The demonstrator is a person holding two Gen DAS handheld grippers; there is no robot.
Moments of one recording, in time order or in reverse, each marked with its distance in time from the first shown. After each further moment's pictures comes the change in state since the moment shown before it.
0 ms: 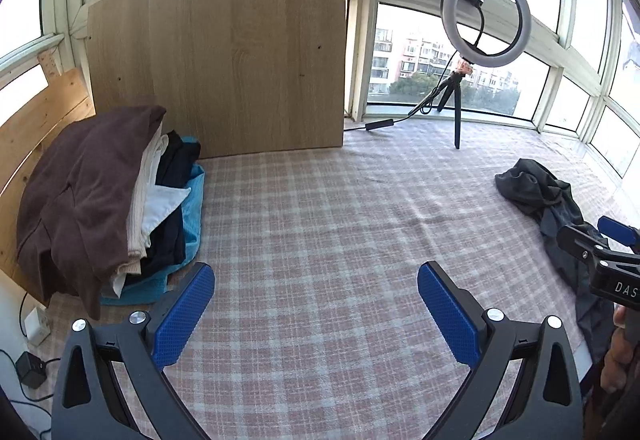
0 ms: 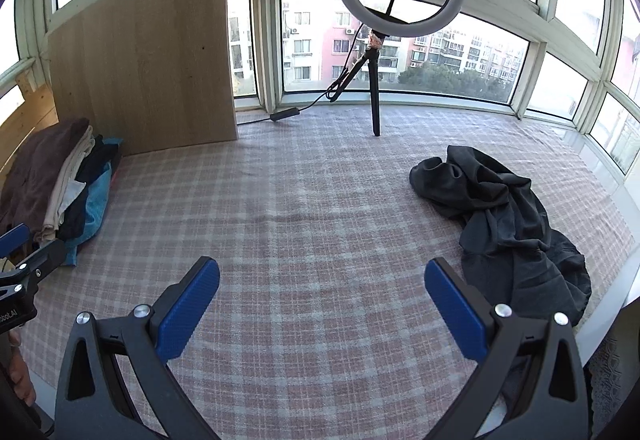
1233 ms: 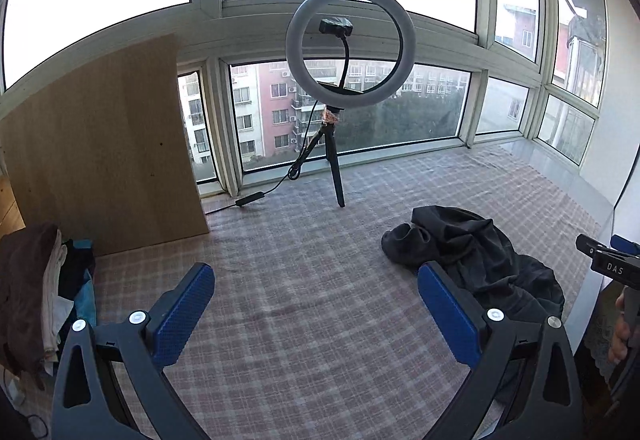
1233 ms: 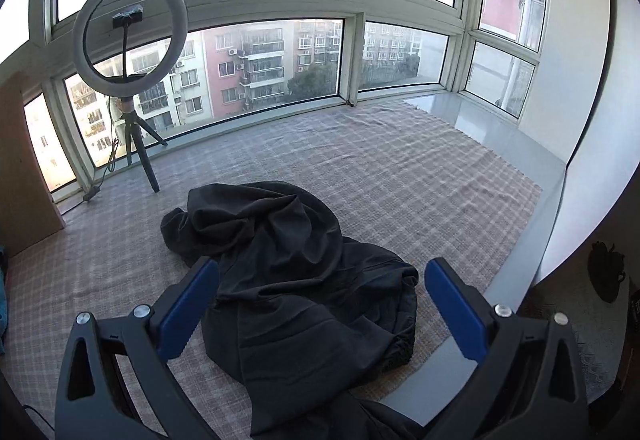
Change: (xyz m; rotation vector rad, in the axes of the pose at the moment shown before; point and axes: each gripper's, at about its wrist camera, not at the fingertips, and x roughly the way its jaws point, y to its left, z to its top) left arm 0.016 -0.214 0.083 0.141 -0.092 -0.143; right arm -0.005 -0.320 0.017 0.289 -0.022 -0.339
